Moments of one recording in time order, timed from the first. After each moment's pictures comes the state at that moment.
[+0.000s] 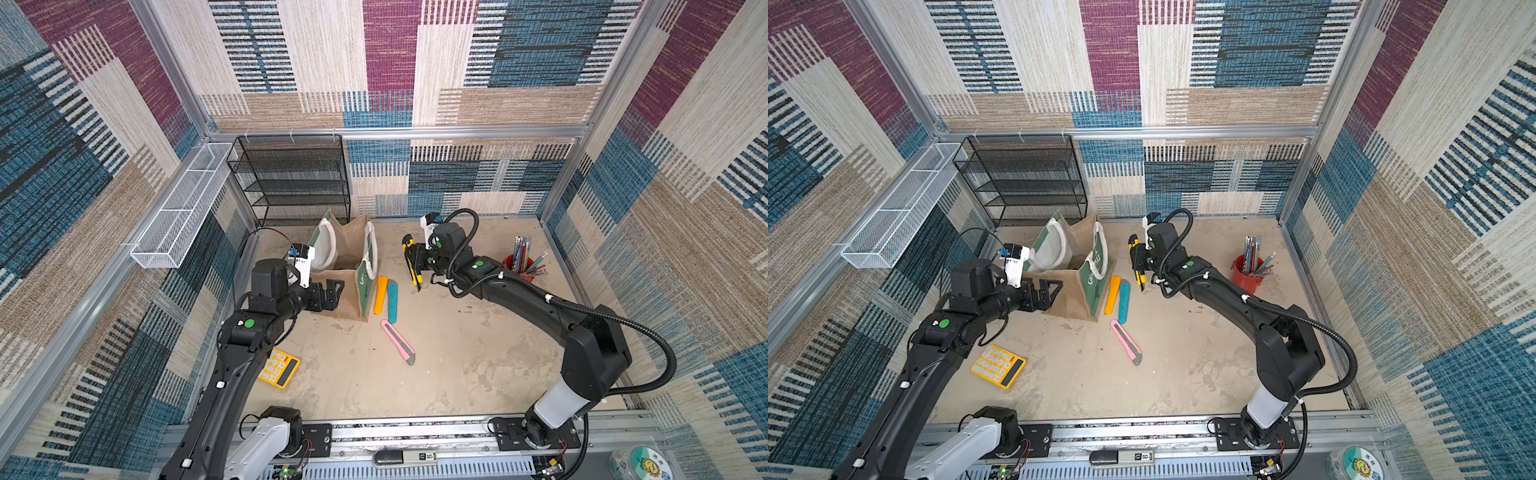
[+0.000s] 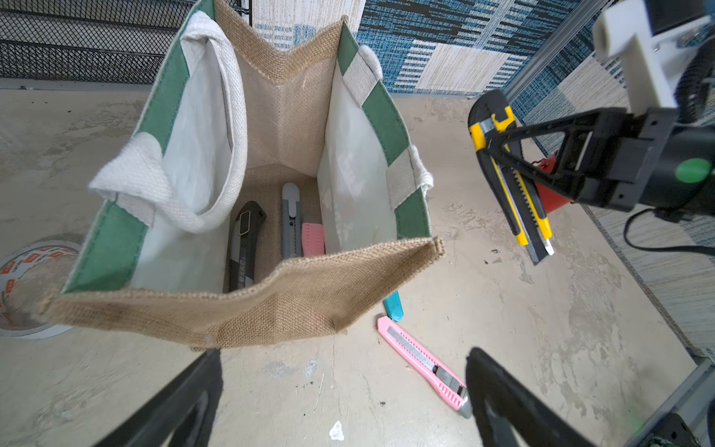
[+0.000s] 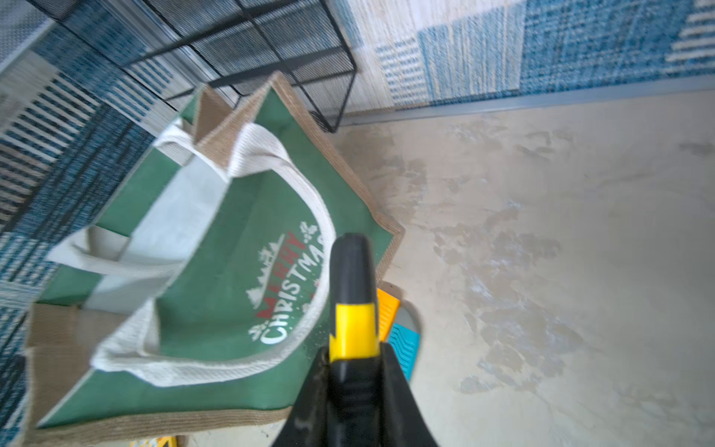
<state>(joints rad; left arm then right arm) -0.15 0.95 1.00 -0.63 0.29 -0.14 0.61 1.65 1.34 -0.17 -0.07 0.50</state>
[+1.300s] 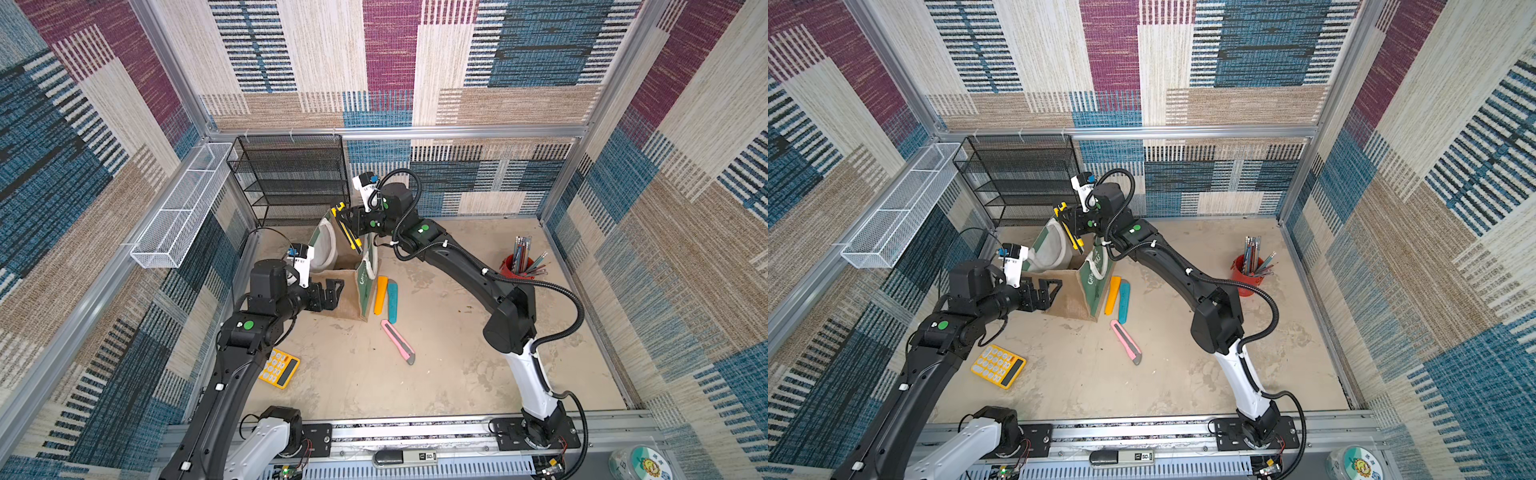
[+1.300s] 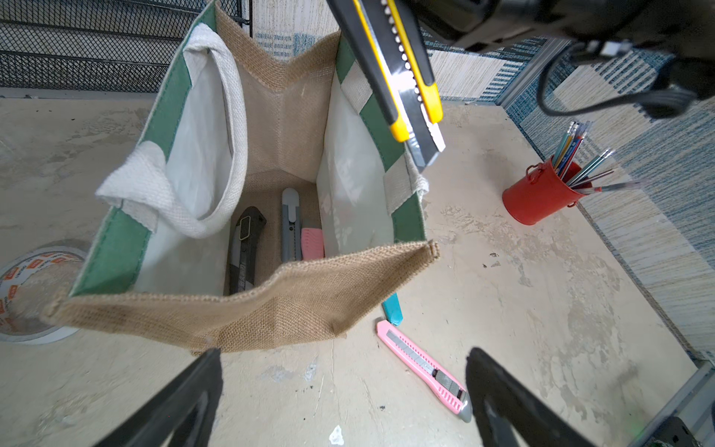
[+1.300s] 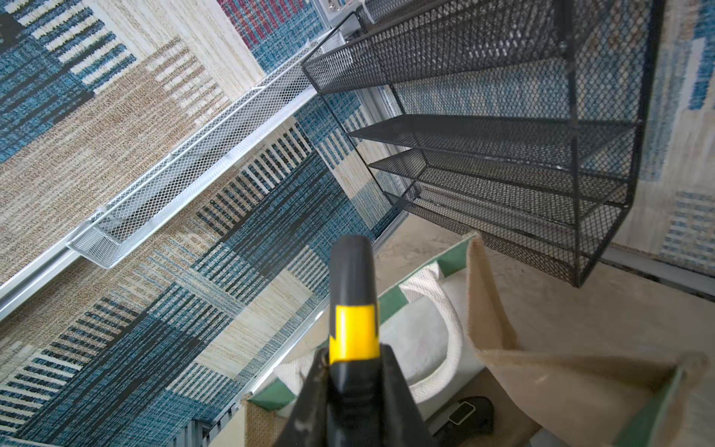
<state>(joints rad) -0.15 0.94 0.99 -0.62 0.29 -0.14 0.72 2.26 2.32 -0.26 -0.34 0.45</state>
